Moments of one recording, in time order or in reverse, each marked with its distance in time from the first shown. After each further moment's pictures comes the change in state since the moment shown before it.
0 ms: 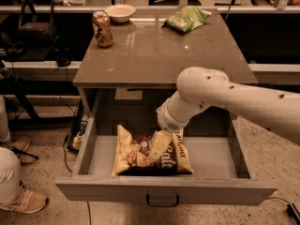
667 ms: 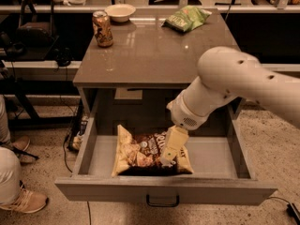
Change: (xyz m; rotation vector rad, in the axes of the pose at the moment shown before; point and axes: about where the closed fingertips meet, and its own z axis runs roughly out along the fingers) arm 0.004 0.037 -0.081 -0.019 0.010 0.012
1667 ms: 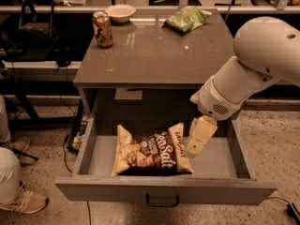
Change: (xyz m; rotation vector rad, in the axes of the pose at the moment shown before) arm 0.022 0.009 -0.072 -0.006 0.033 0.079
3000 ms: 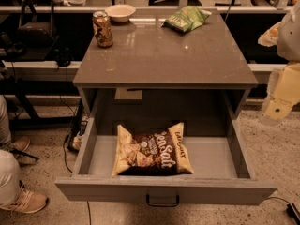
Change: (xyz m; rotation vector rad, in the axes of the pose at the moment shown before) arm 0.033 0.006 -0.204 0.282 0.221 -0.051
